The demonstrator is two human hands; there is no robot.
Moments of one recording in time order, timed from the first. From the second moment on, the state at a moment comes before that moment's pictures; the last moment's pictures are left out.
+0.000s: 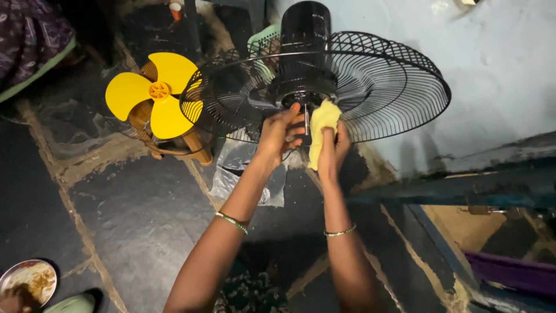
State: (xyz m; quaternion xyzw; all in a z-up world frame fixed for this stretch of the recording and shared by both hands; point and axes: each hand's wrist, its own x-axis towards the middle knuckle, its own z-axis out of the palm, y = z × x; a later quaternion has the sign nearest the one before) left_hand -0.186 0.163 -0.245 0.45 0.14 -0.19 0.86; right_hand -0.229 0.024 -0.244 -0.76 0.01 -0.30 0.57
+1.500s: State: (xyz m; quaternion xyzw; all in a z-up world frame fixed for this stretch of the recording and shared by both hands) left_hand -0.286 0.247 -0.148 0.80 -0.26 0.43 0.32; right_hand -0.242 -0.017 -0.294 -0.37 0.16 0.15 0.90
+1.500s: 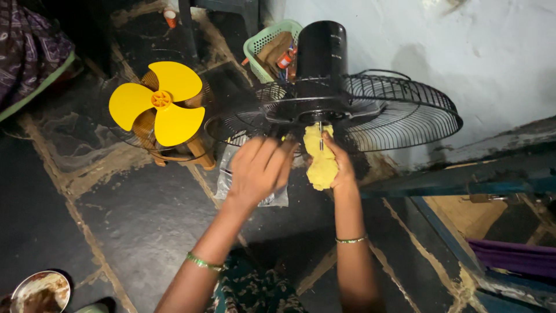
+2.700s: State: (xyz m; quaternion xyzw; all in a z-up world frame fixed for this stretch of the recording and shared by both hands) left_hand -0.219 0.294 -0.083 0.79 -0.25 0.26 0.50; right_hand -0.227 0.166 -0.285 -0.74 0.12 -0.47 0.47
